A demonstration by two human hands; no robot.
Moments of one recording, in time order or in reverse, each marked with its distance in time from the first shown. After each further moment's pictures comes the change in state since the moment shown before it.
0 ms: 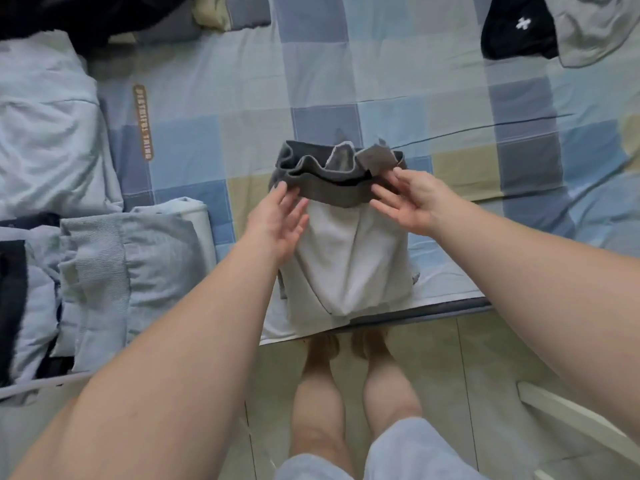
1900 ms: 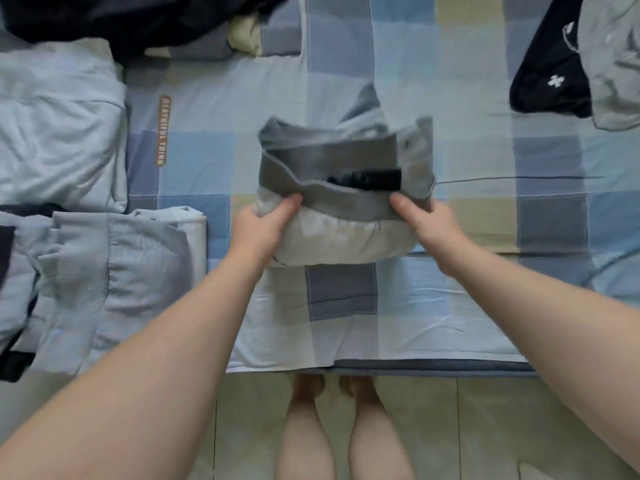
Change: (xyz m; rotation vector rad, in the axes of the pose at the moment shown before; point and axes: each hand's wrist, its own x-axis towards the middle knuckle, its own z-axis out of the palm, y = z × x) left_hand 0.016 0.001 -0.001 0.559 0.216 0.456; right_hand 0.024 -0.020 -0.028 -0.692 -0.018 -0.411
